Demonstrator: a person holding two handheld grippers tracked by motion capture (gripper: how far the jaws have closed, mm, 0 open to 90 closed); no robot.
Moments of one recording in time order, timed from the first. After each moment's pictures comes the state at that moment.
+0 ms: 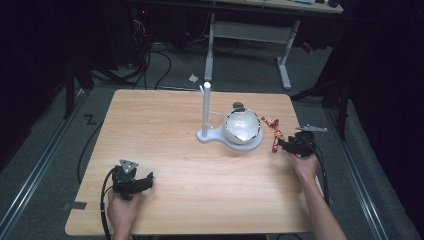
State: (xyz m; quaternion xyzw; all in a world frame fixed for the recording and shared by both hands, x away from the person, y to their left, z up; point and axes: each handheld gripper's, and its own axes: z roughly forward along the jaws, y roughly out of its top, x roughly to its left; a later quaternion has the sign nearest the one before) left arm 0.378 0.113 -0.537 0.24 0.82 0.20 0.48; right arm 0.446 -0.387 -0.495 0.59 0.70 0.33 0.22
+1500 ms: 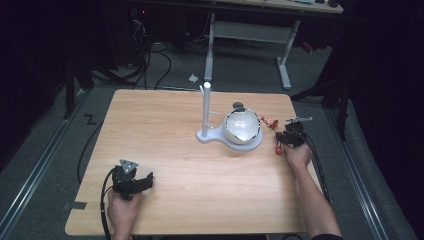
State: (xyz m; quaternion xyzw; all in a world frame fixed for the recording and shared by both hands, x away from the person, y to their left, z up) left arm 0.378 0.113 -0.537 0.24 0.82 0.20 0.48; right arm 0.502 -0.381 -0.518 0.61 0.72 0.26 0.23
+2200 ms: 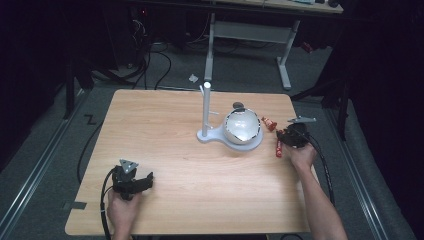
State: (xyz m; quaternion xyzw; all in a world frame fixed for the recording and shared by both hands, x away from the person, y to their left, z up) left arm 0.378 0.113 -0.537 0.24 0.82 0.20 0.48; right arm 0.482 -0.378 -0.494 0.55 0.74 0.29 0.26
